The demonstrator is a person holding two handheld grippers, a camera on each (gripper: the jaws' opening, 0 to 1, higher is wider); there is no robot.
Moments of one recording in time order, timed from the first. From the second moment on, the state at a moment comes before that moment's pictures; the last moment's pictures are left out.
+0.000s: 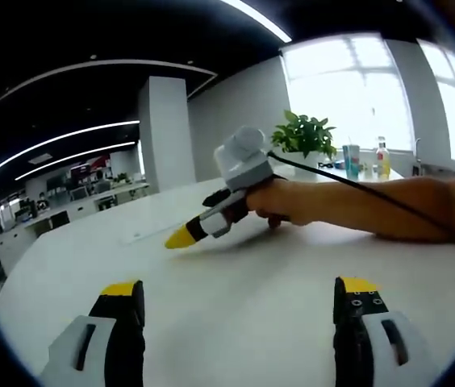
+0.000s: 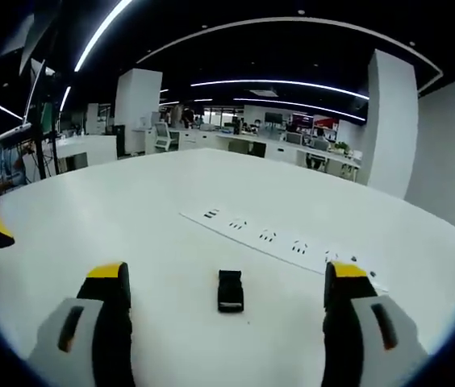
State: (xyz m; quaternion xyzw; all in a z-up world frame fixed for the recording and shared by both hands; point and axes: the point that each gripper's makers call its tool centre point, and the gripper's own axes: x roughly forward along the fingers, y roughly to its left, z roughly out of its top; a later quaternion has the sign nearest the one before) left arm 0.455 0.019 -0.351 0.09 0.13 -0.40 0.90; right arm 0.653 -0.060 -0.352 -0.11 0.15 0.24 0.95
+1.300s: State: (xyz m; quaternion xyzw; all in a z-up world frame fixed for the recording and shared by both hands) left arm 0.465 0.036 -0.354 0.08 0.13 -0.38 0.91; right arm 0.622 -0.107 -0.332 -0.10 0.10 0.18 0.97
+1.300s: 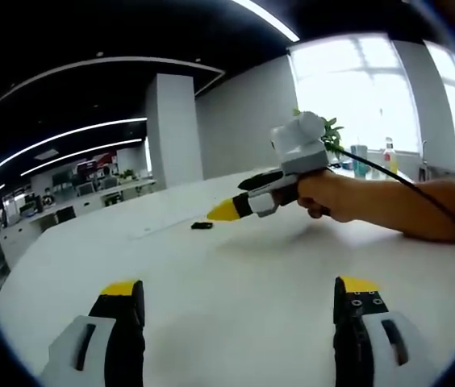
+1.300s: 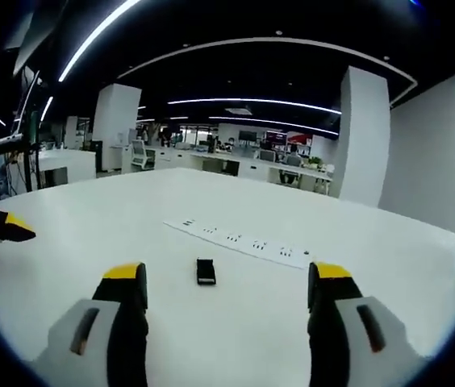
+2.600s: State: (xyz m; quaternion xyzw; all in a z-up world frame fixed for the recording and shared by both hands) left arm 0.479 0.056 -0.327 0.06 0.07 -0.33 0.94; right arm 0.501 -0.121 -0.337 -0.09 0.12 0.21 0.97
